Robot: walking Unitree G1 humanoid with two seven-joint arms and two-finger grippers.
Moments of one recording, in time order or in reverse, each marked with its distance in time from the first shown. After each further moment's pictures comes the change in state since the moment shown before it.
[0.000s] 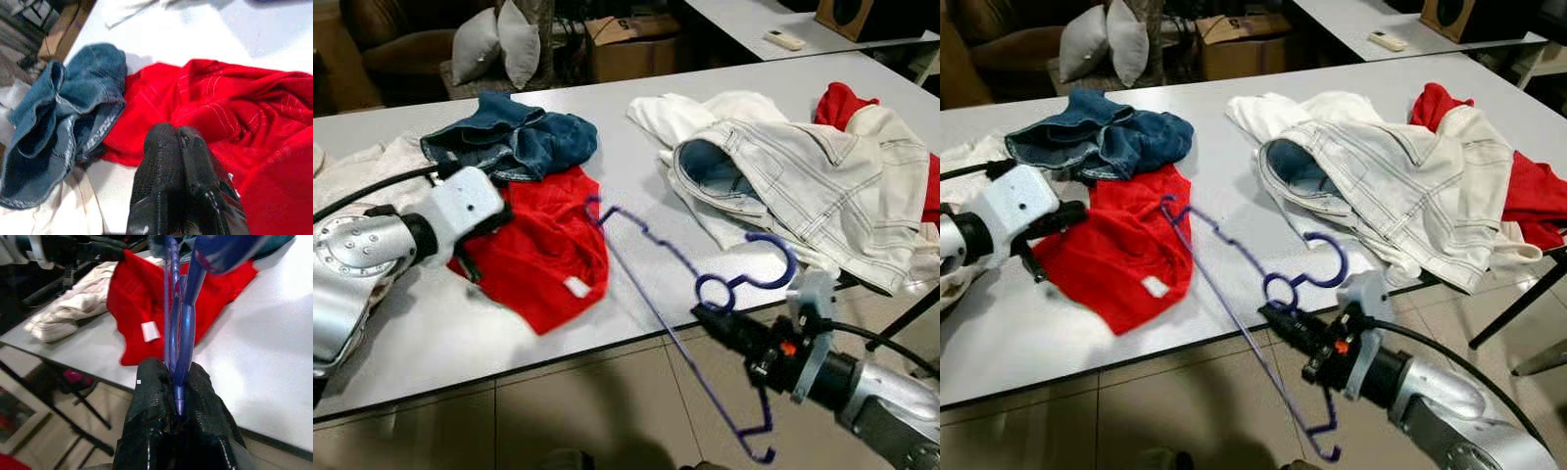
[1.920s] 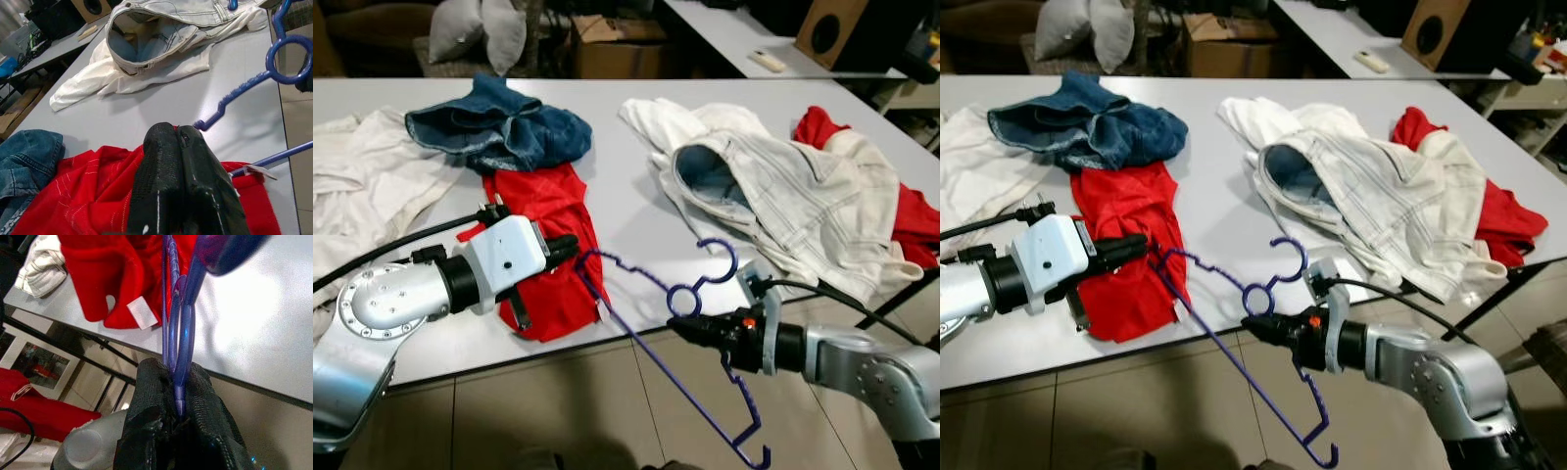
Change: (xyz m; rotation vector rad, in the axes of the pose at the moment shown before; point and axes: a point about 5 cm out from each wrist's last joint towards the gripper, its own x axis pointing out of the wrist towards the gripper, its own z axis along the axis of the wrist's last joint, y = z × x) left arm -0.008 -0.059 0.038 0.015 -0.298 -0.171; right arm 0.038 -0.045 -0.015 0.247 0.285 0.095
